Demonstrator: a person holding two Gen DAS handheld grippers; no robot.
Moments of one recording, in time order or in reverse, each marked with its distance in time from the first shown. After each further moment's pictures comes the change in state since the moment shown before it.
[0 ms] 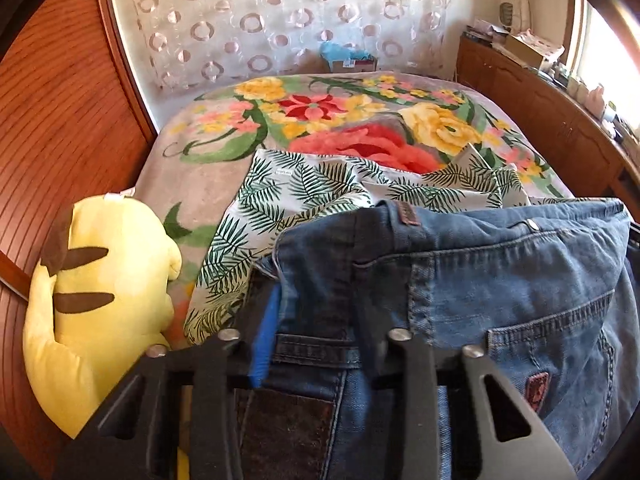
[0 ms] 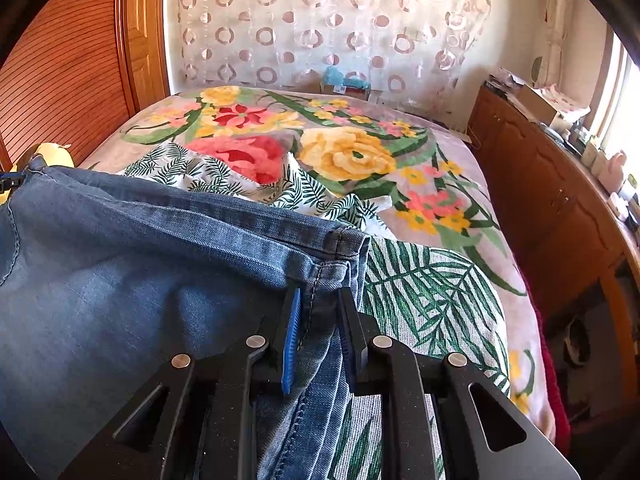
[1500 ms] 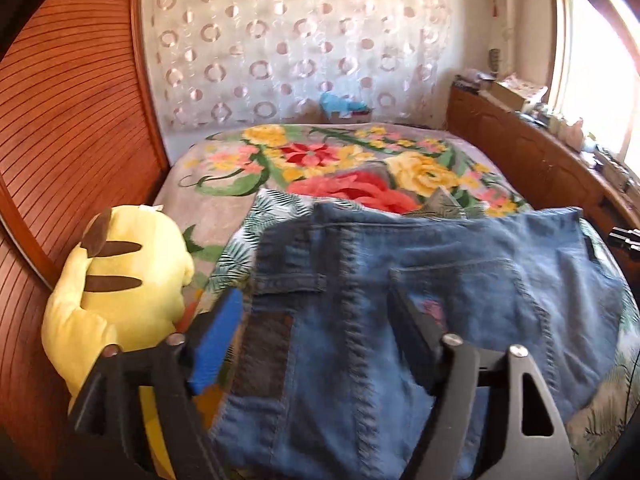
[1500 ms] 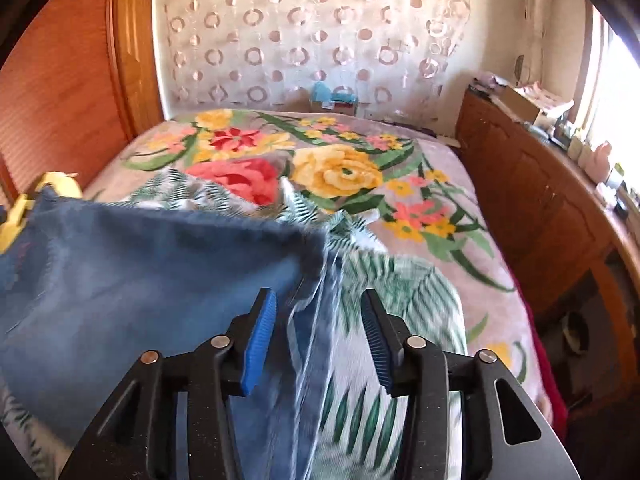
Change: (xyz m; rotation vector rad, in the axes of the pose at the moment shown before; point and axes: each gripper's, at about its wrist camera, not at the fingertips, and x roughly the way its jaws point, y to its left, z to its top) left arm -0.095 -0.010 -0.047 -0.048 -0.185 -0.040; right arm -0.072 -0.001 -0.012 0.075 -0.058 0.020
